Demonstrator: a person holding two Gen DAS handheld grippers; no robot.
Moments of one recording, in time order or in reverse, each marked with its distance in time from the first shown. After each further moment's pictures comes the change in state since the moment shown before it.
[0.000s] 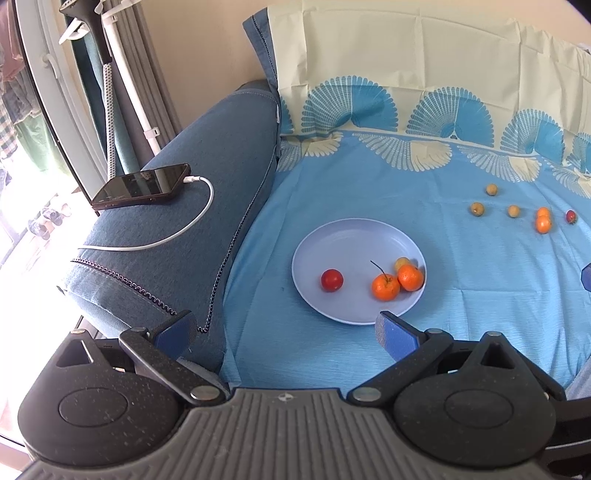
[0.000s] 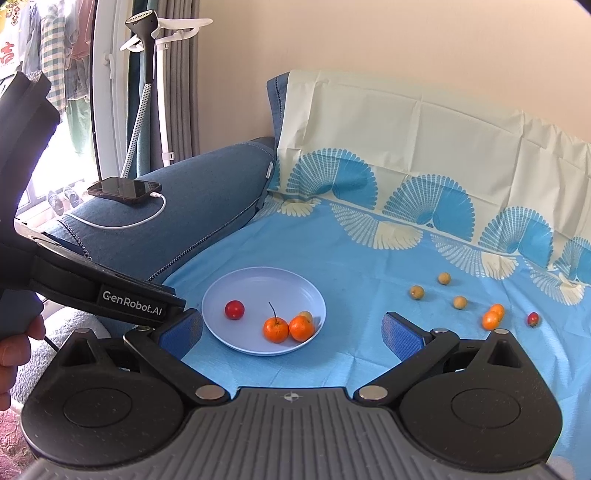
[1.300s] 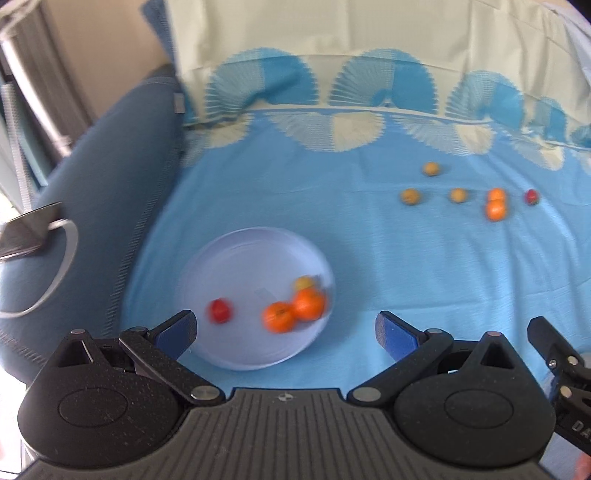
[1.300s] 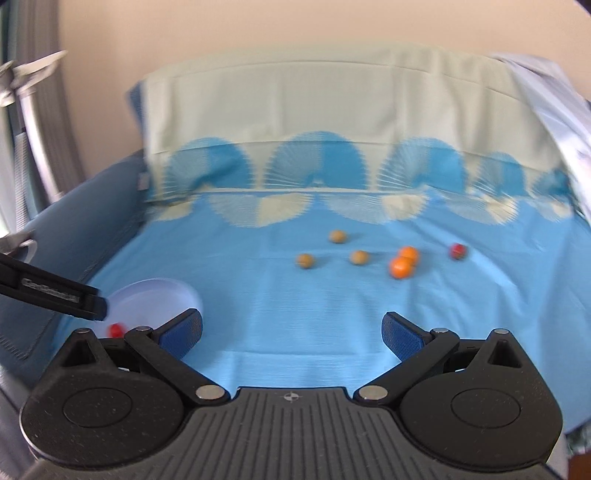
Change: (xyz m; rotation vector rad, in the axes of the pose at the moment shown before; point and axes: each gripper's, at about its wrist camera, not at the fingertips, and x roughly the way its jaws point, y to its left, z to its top) left arm 0.058 -0.122 0.077 0.111 0.128 -0.163; right arm 0.025 -0.142 -0.035 0.334 0.028 -0.274
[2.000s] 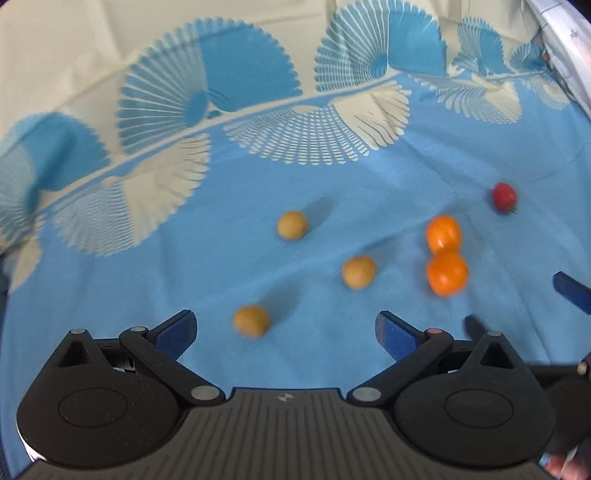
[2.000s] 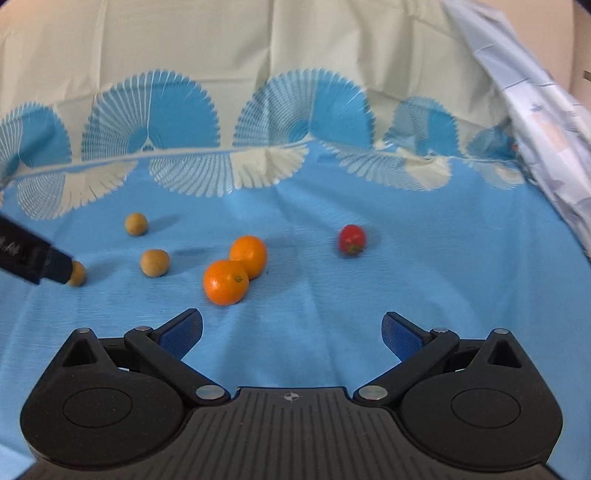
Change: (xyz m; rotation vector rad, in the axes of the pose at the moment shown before) left arm 0.221 -0.215 0.144 0.346 0.009 -0.152; right arm 0.248 -0.144 0.015 0.006 0.094 -0.237
